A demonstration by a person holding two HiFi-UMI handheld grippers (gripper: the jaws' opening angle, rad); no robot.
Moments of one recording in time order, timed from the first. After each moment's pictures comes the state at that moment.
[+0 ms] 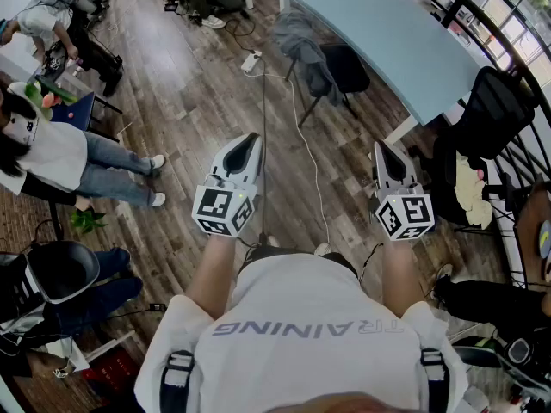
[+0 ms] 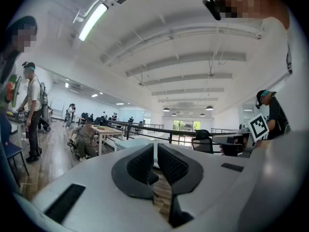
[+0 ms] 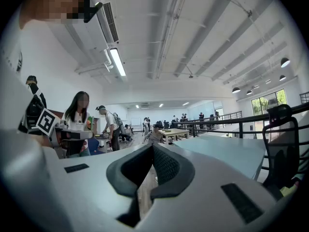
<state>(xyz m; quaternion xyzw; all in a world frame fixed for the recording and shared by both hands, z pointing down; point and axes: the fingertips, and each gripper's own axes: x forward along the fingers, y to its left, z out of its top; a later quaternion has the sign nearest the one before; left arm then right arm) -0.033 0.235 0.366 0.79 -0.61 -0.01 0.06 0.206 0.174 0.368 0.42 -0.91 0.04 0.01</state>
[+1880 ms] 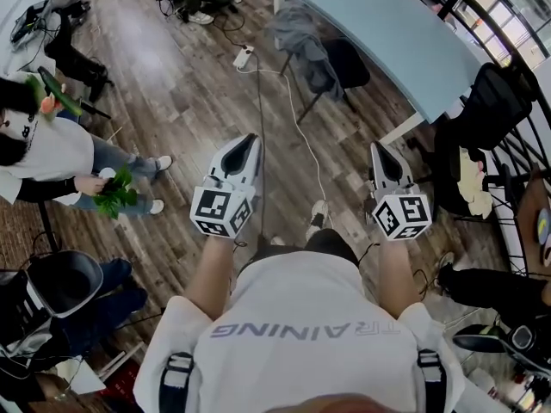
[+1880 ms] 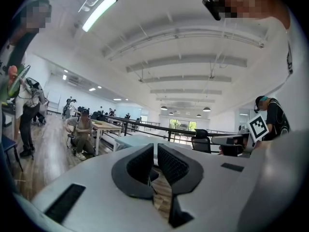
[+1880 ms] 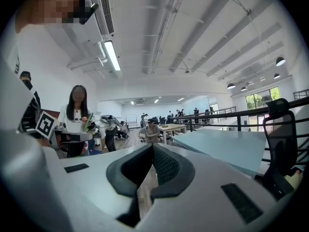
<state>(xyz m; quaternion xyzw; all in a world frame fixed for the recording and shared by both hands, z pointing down) -0.096 0.210 0.392 0.81 -0.59 -0.01 0.09 0.143 0.161 0.393 0.44 -0.89 0.07 0.02</state>
